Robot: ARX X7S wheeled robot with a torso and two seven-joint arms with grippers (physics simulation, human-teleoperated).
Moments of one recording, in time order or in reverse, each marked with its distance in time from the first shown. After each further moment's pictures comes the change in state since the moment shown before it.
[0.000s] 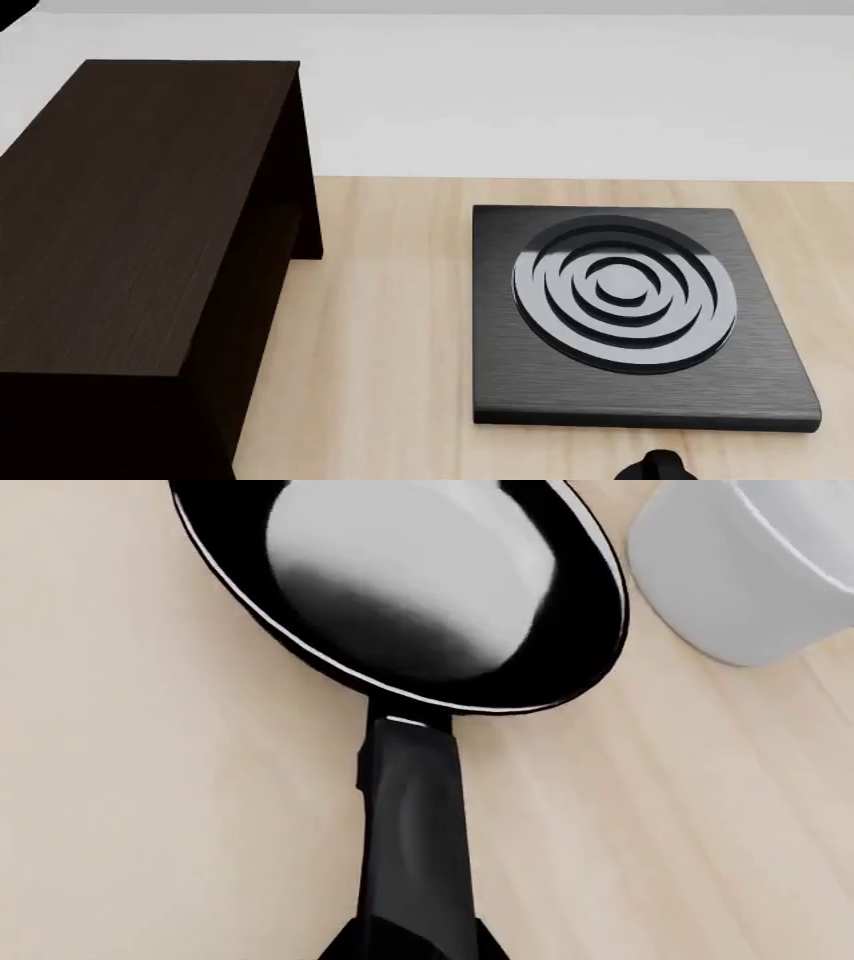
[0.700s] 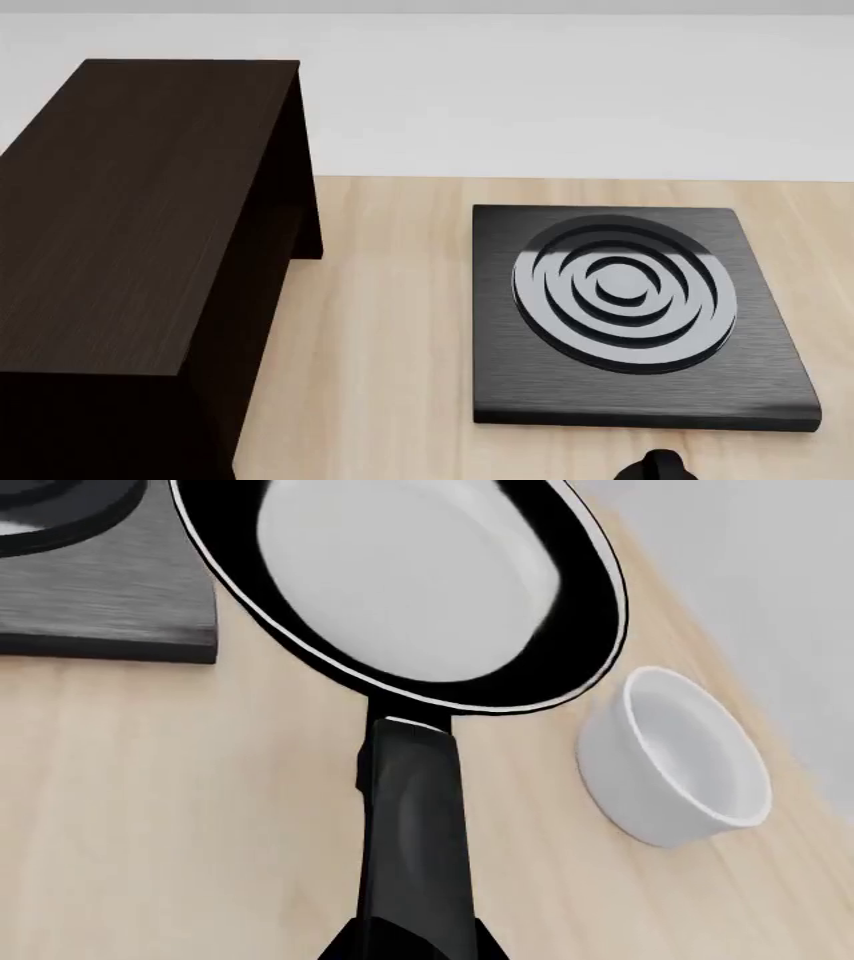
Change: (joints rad) left arm -0.064 -0.043 -0.062 0.036 -0.075 -0.058 -0.057; right arm -0.083 0.213 0.240 -0.389 0.263 0.212 0.135
